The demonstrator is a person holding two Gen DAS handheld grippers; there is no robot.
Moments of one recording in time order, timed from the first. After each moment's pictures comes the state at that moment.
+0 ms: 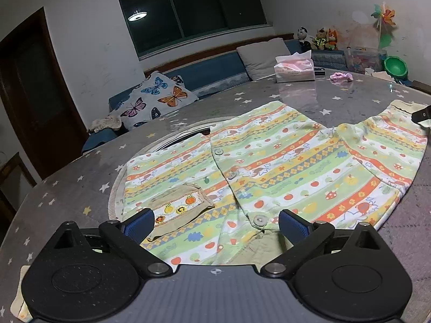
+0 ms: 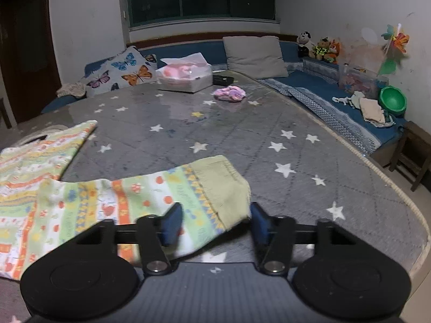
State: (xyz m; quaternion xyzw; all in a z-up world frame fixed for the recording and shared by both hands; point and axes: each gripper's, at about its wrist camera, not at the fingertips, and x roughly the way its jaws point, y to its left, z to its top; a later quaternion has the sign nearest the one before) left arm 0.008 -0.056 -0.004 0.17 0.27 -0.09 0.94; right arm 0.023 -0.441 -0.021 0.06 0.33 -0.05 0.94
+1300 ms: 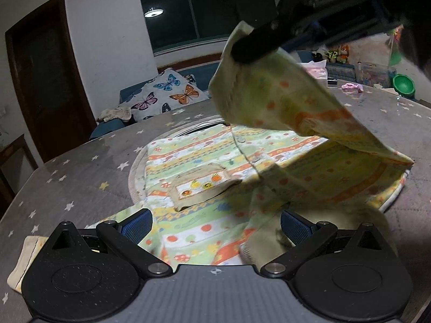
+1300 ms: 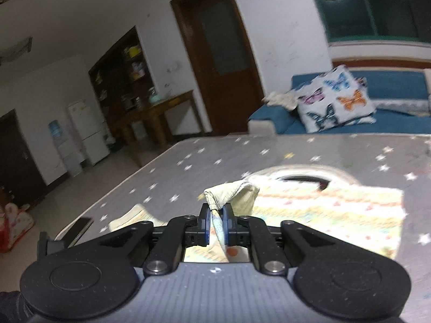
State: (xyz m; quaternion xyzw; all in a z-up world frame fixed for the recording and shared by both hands) left arm -0.017 -0.010 -0.009 0.13 0.27 -0.07 0.95; right arm 0.055 -0.166 0.081 0.05 0.28 0.39 0.88
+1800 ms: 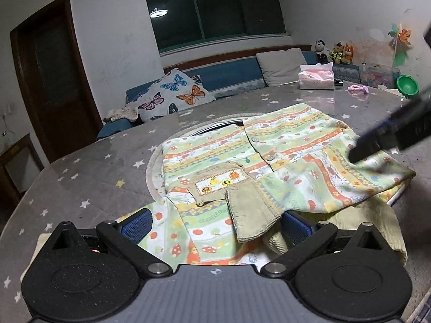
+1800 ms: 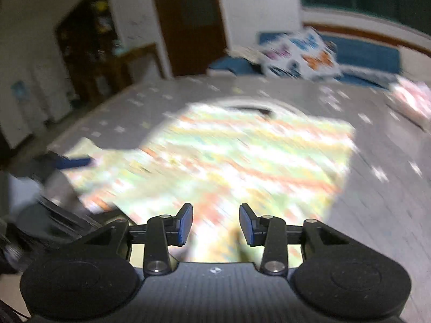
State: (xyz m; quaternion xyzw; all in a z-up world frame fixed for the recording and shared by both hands) left arm -0.027 0.007 0.002 0.13 0.26 -0.06 0.95; right arm 0.034 -0.235 0.010 -0.01 0.37 0.27 0.89
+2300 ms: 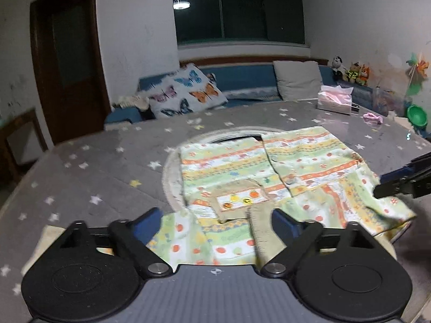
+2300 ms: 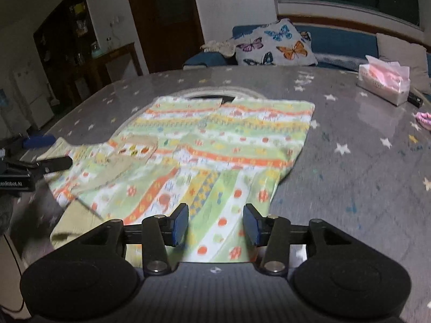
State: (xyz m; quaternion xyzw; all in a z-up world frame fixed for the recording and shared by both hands) left arm -0.002 0.034 0.022 0.06 0.28 -0.06 0.96; right arm 0.047 -0.261 0.005 0.00 0.37 0.25 0.89
